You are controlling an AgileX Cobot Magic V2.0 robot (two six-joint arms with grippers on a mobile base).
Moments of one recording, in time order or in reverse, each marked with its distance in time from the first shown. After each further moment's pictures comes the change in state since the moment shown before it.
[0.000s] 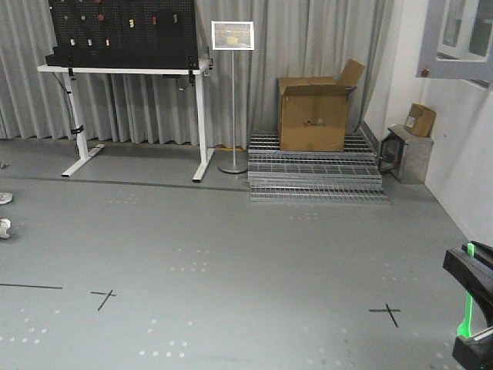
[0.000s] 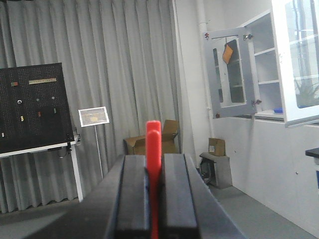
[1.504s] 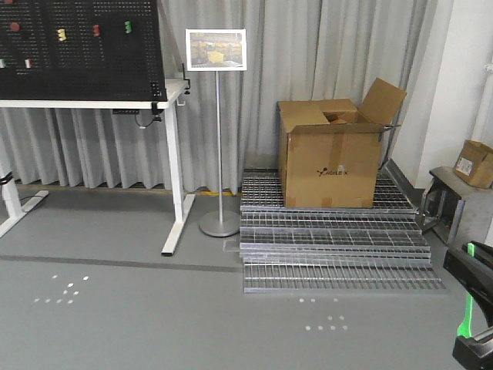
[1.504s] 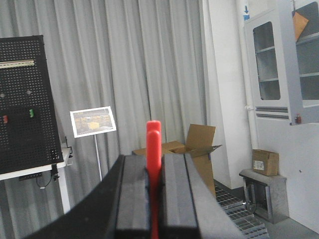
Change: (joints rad) left arm 0.000 0.000 0.000 0.000 0.000 0.000; right arm 0.000 0.000 0.000 0.000 0.000 0.000
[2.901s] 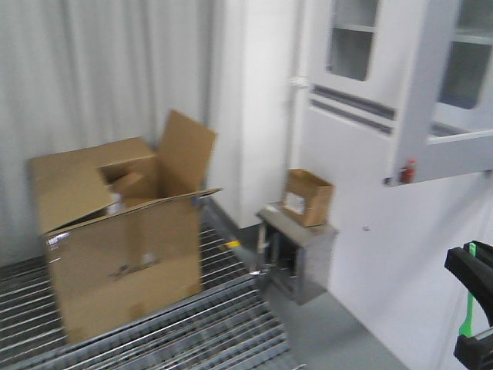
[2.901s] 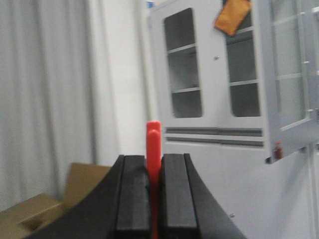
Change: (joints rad) left arm 0.000 0.000 0.000 0.000 0.006 0.000; right arm 0.000 0.000 0.000 -0.001 0.000 0.000
